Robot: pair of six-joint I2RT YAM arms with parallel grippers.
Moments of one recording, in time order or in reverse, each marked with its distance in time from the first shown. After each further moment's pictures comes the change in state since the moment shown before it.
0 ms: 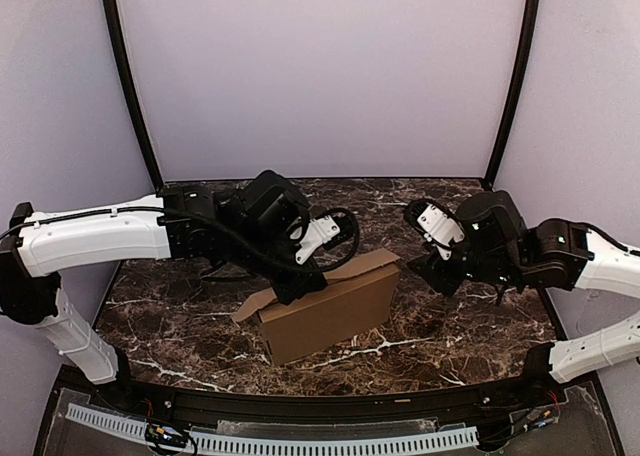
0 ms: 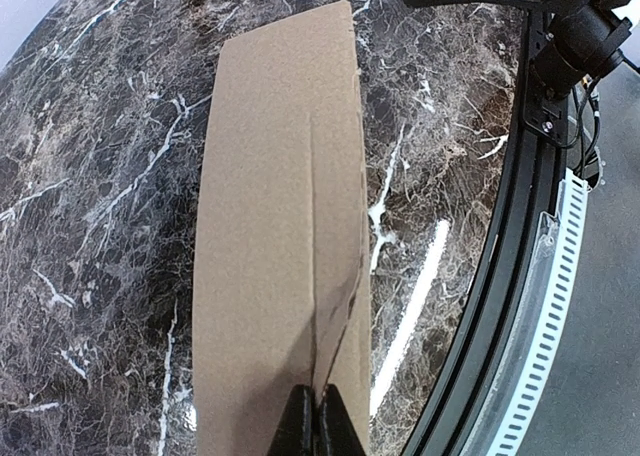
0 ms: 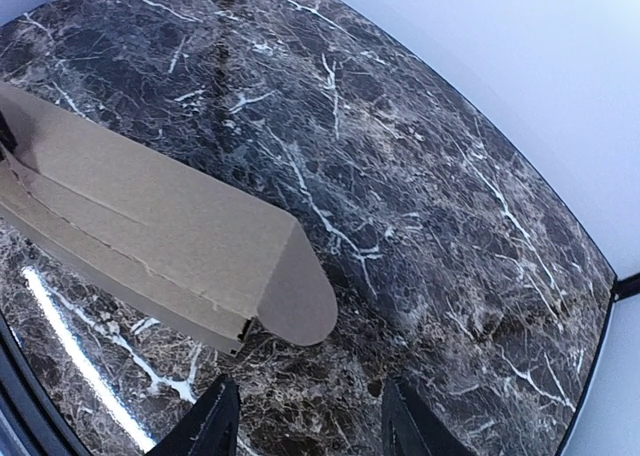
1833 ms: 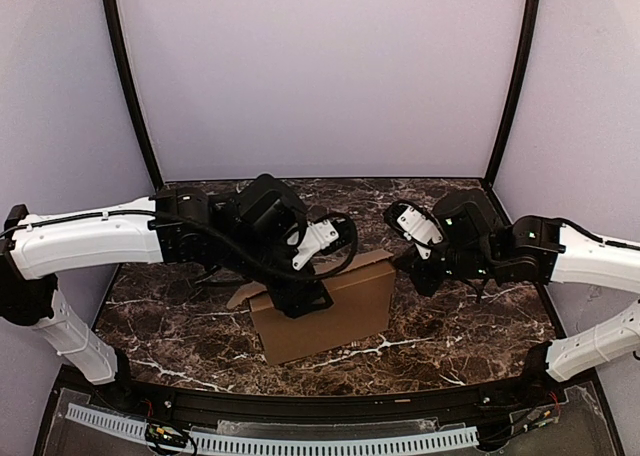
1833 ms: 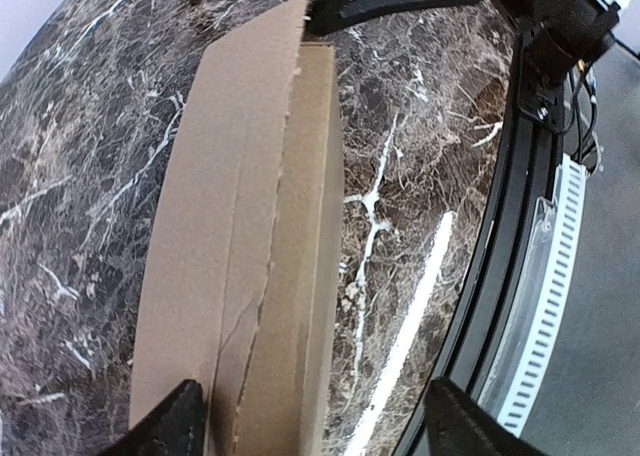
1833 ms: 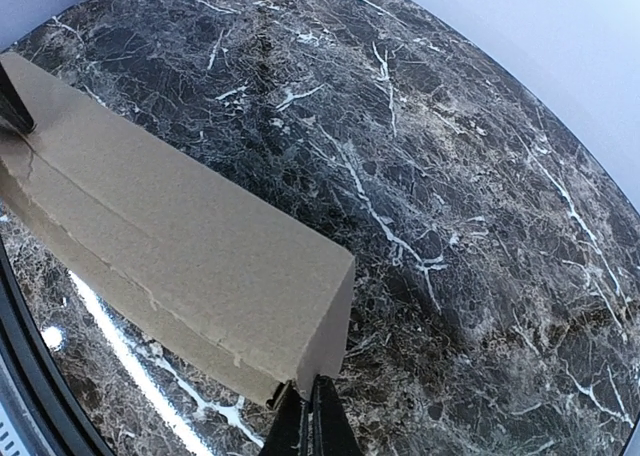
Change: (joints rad) left arm -0.029 -0.029 -0.003 -0.033 -0.044 -0.007; right arm -0.052 0.126 0.006 0.099 -0.173 0.043
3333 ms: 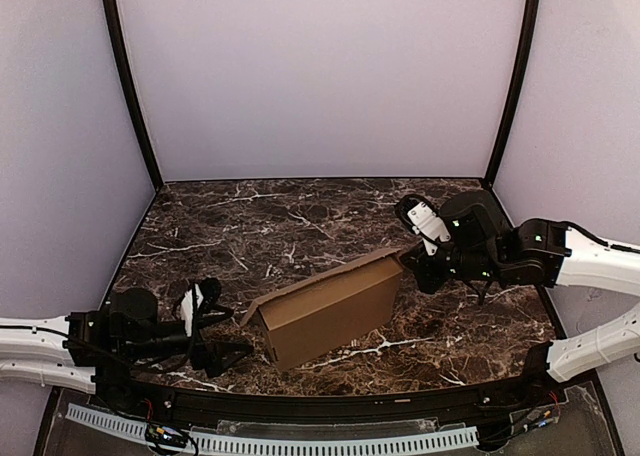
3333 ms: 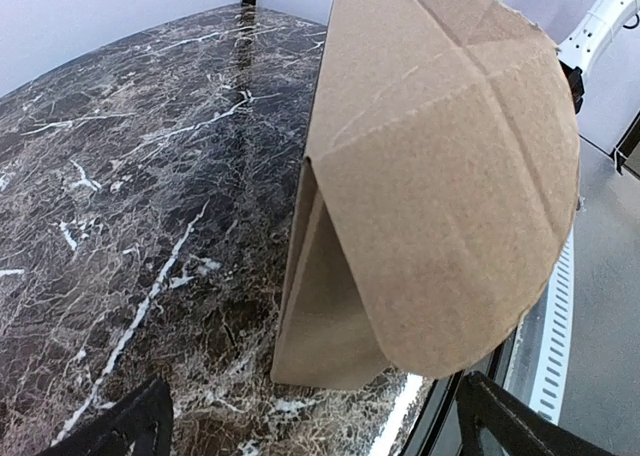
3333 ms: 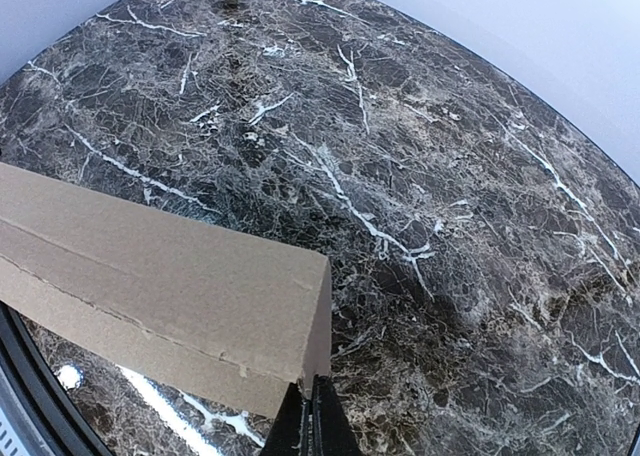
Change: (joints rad) left arm -0.001 -0.977 -1.146 0.647 -0.089 -0.170; right arm 0.004 -0.036 -0.024 0.011 0.055 0.116
